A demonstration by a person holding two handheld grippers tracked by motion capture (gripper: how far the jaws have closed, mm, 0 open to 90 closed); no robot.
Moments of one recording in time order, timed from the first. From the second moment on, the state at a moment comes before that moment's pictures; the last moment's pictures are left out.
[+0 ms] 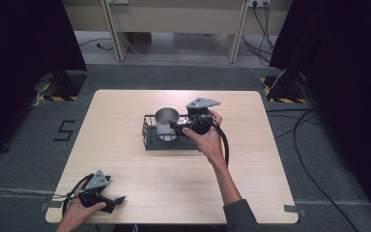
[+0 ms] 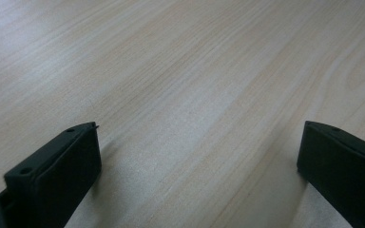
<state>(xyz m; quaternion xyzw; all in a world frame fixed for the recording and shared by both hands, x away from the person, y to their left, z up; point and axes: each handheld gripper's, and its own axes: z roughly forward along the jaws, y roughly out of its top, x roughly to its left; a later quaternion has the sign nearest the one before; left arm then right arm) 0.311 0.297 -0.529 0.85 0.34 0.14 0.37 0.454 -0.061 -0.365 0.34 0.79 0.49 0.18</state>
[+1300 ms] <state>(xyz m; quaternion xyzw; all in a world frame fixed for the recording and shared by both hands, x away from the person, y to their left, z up) 0.312 0.297 -0.529 0.85 0.35 0.15 0.37 0.372 -0.141 -0.436 0.37 0.75 0.51 0.19</state>
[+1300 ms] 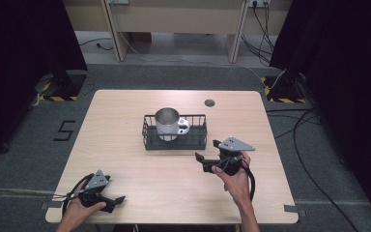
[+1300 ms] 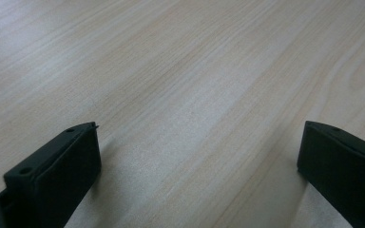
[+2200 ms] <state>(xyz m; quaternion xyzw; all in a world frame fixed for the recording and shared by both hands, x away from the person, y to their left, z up) 0.312 0.297 -0.529 0.85 0.35 0.14 0.37 0.342 -0.141 -0.483 0.38 0.77 0.49 0.17</state>
